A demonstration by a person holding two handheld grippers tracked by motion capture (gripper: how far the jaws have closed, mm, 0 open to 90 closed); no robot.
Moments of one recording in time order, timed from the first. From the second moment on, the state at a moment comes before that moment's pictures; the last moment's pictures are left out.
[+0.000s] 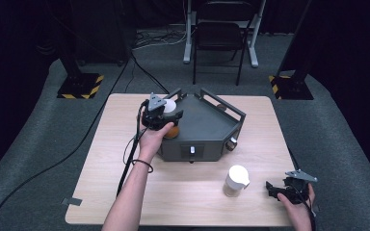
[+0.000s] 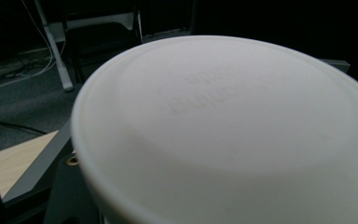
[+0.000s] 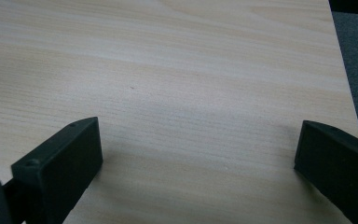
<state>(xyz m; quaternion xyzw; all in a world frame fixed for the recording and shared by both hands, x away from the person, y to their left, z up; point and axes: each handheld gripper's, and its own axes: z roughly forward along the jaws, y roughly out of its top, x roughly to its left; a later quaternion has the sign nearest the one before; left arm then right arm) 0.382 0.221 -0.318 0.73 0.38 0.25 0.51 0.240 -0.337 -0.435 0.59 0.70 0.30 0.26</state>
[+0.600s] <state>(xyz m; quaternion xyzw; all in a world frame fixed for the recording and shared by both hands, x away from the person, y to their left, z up) 0.375 0.230 -0.309 0.74 0.38 0.25 0.50 0.240 -0.337 -0.436 0.59 0.70 0.30 0.26</state>
